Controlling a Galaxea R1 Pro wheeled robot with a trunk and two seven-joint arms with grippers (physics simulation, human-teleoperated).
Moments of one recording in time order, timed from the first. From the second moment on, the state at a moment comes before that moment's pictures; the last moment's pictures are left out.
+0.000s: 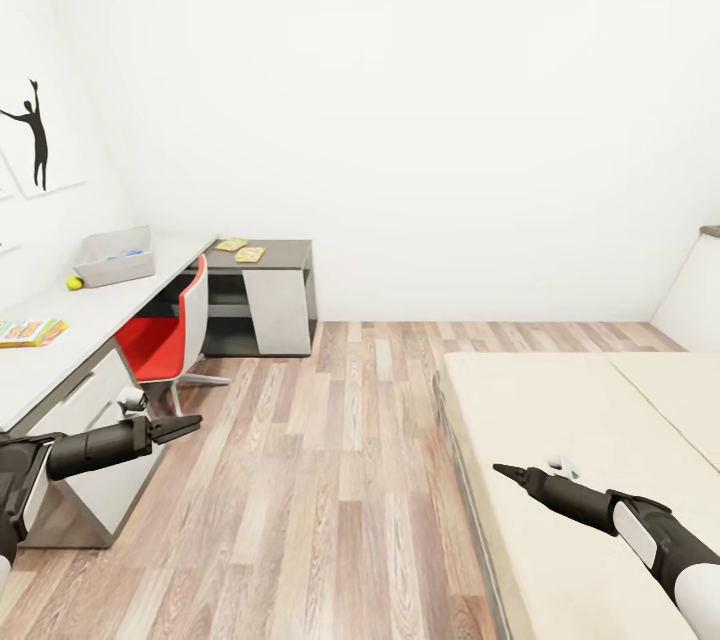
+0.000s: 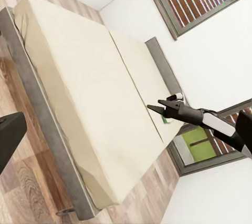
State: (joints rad) left arm -0.61 0.37 0.38 -0.90 -0.06 0.83 -1.56; right arm -0.65 -0.36 -0.02 -0.36 -0.45 0.42 0.85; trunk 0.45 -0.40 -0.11
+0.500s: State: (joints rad) left arm -0.61 0.37 0.38 -0.90 -0.06 0.83 -1.56; right arm -0.65 -0.36 -0.02 -0.36 -0.45 0.42 0.85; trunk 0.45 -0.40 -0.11
